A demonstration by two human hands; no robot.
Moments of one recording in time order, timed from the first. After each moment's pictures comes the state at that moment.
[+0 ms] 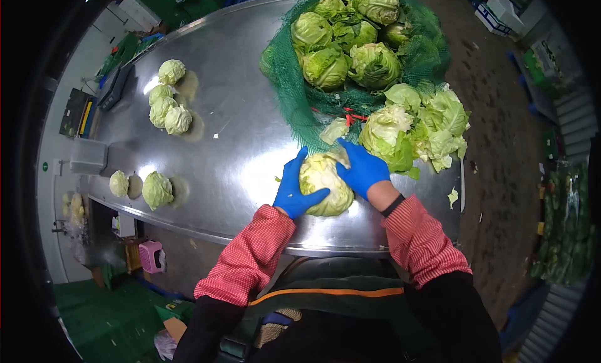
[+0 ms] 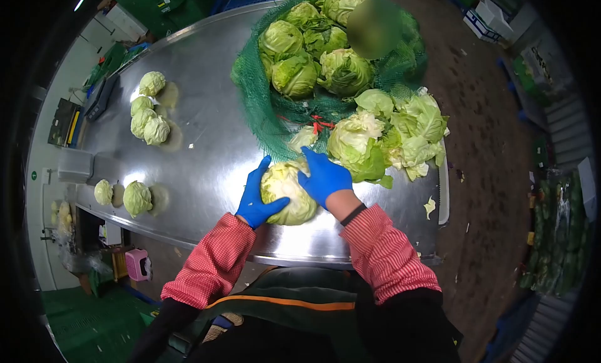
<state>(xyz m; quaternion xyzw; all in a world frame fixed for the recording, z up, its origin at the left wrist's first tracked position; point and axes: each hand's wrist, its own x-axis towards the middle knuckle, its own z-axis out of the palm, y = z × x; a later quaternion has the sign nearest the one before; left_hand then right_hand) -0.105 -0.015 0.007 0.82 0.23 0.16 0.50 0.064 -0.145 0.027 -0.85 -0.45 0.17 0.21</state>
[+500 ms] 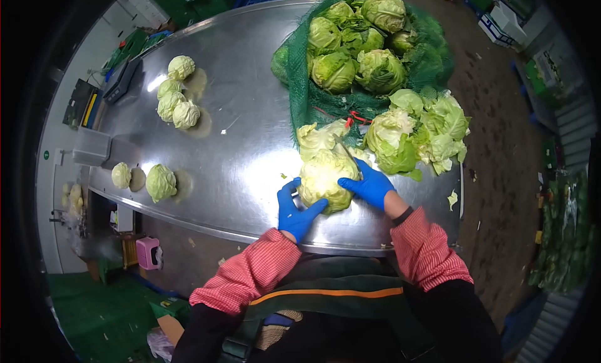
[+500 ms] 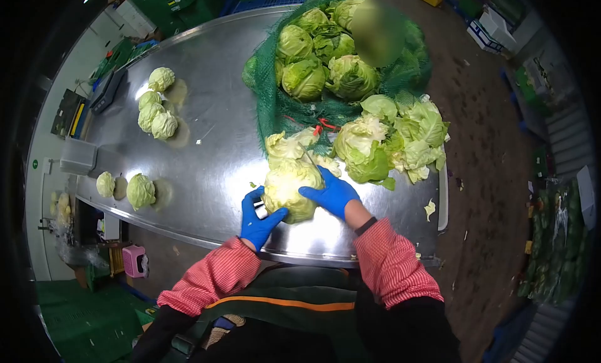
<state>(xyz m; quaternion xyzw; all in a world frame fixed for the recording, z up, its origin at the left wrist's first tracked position) -0.156 -0.064 0.001 0.70 0.40 0.23 0.53 0.051 -0.168 0.032 -0.78 -0.34 0.41 0.32</state>
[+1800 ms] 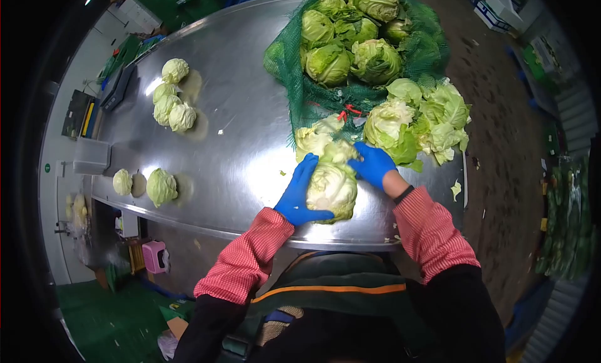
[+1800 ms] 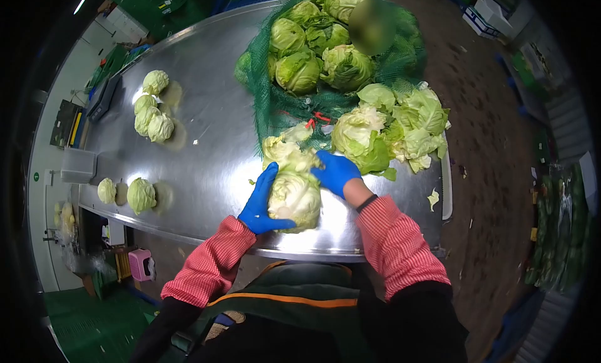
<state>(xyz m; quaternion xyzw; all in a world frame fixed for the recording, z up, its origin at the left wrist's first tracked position) -0.134 -0.018 0.009 0.87 0.09 0.11 0.48 0.084 -0.154 0.010 -0.84 -0.40 0.28 0.25</state>
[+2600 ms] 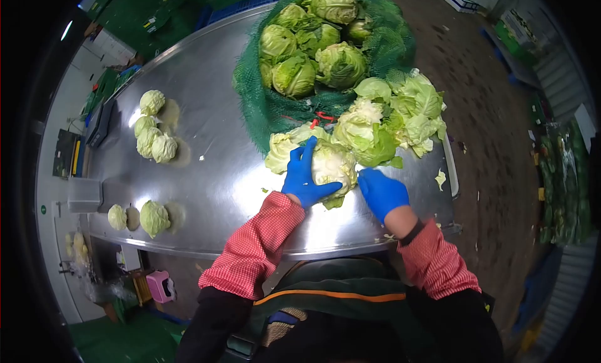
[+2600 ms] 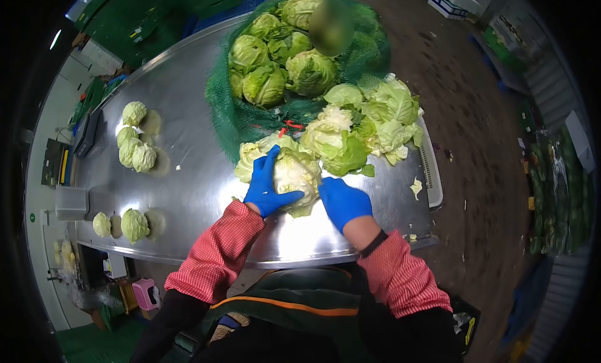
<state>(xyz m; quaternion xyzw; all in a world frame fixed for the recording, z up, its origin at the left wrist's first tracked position) -0.043 -0.033 0.028 0.89 0.16 0.09 0.42 0.048 -0.234 0.053 -0.90 -0.35 0.14 0.21</state>
